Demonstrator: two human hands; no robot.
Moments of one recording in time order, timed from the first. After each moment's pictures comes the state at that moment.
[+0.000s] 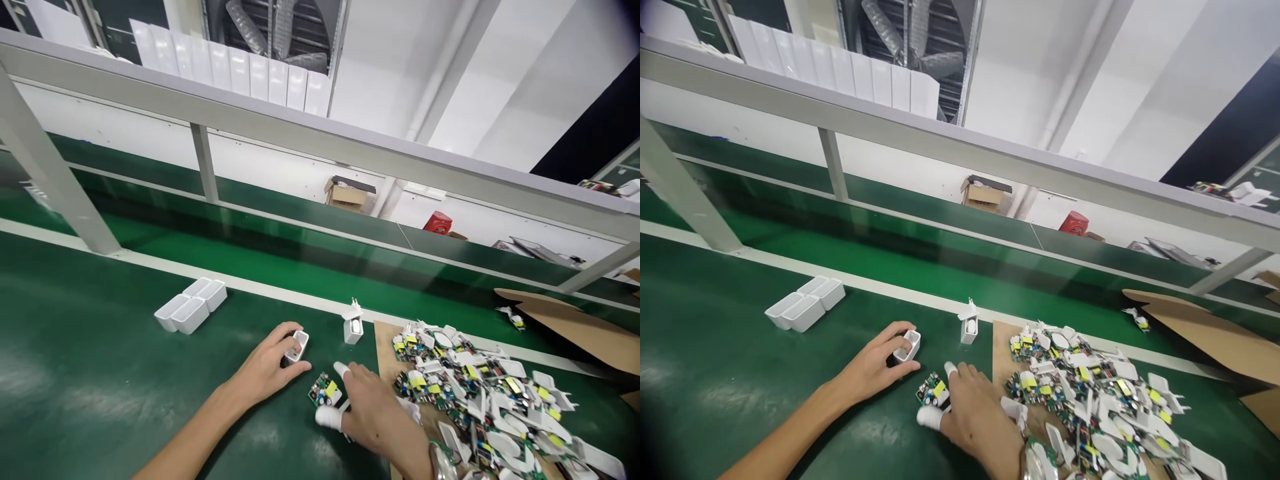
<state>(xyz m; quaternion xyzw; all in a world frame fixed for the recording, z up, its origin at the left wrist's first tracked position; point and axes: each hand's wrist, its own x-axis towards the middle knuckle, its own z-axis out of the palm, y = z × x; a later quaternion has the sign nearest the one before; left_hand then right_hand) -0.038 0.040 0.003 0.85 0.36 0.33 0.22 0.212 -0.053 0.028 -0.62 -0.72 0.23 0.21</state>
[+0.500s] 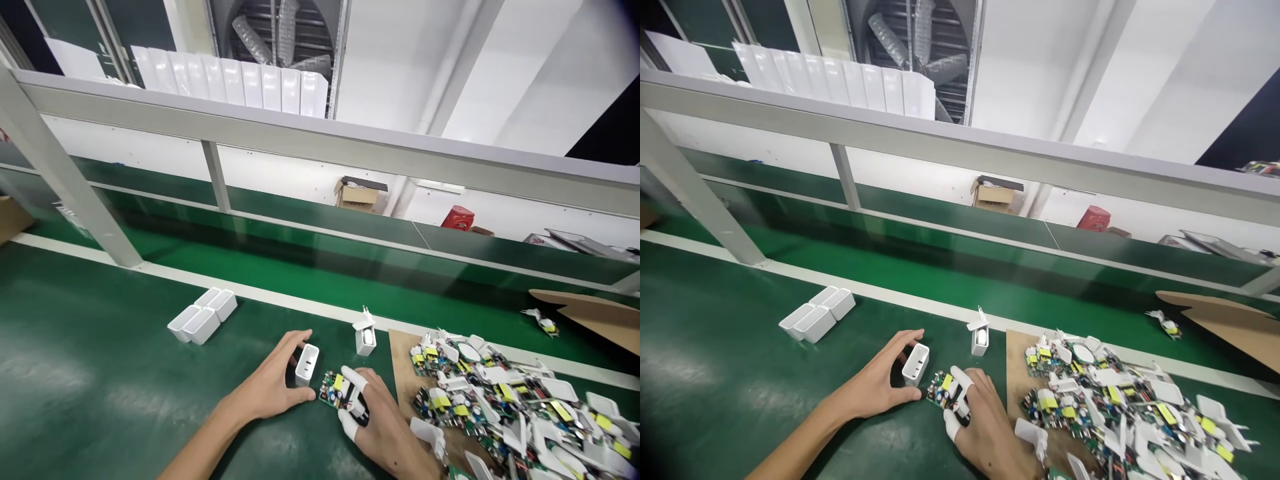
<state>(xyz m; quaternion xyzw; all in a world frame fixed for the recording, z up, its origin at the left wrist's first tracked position) -0.045 0.038 0.008 0.79 0.41 0.24 0.39 0.226 -0.052 -0.022 -0.51 -0.79 0.11 0.32</state>
